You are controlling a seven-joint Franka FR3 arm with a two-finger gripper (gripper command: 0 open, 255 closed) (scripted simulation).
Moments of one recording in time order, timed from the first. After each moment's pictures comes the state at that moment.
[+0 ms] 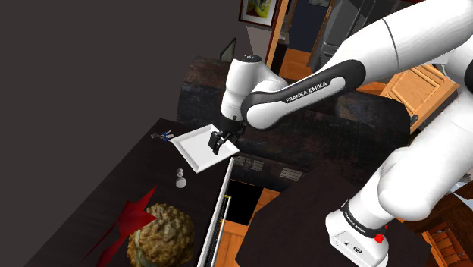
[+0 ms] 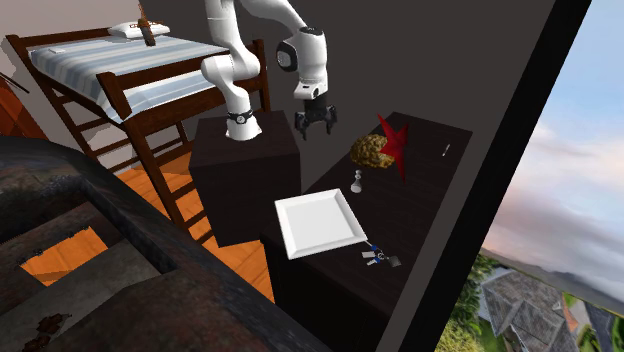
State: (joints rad) arm 0.17 0.00 0.37 -2.30 0.02 2.38 0.42
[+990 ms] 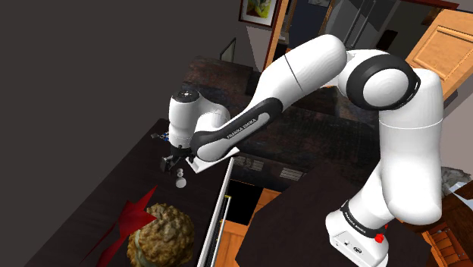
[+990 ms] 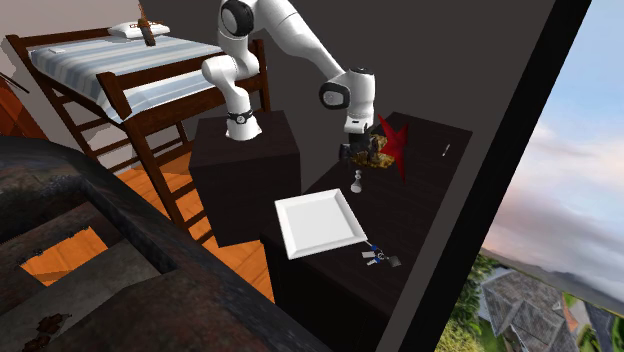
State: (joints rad) arm 0.39 0.56 0.31 -1.83 -0.32 2.46 0.75
